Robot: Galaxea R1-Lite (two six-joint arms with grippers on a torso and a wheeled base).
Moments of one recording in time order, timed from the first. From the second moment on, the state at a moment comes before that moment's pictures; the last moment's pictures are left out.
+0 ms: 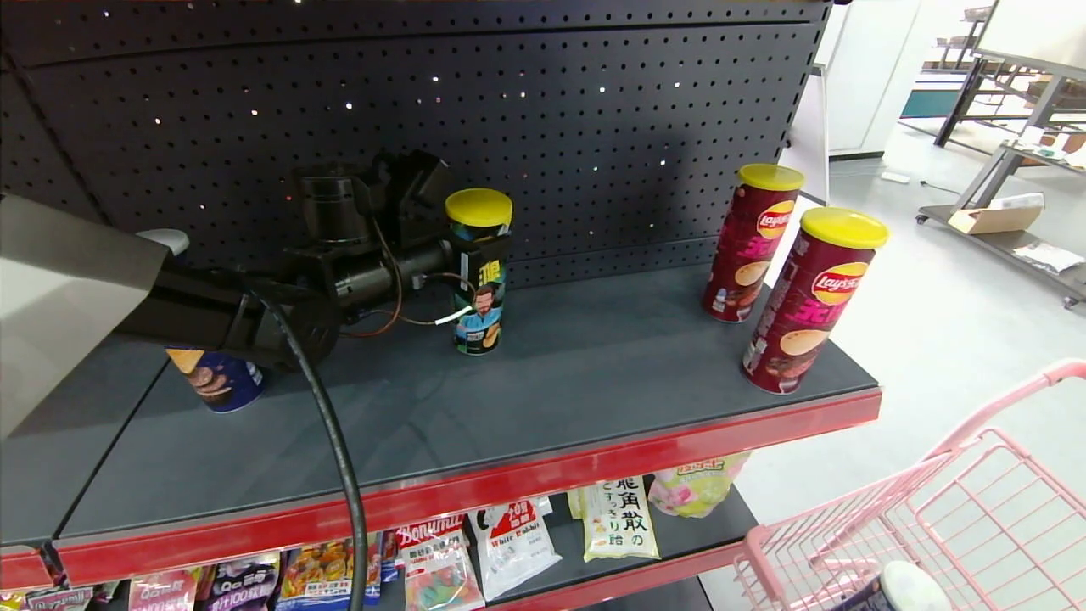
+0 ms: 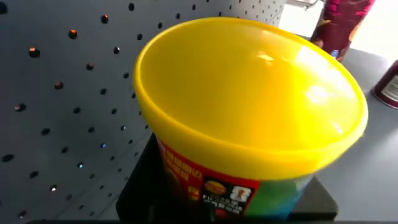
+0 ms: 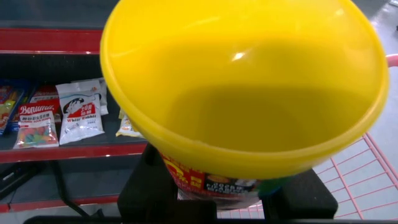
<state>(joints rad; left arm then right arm) -0.36 2.06 -1.27 -0.73 -0.35 0.13 0.05 0.08 -0.25 0.27 0.01 -0.12</state>
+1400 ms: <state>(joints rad) -0.39 1.66 -0.62 -1.02 -0.46 0.02 0.05 0.08 -0.26 0.27 0.02 -0.12</state>
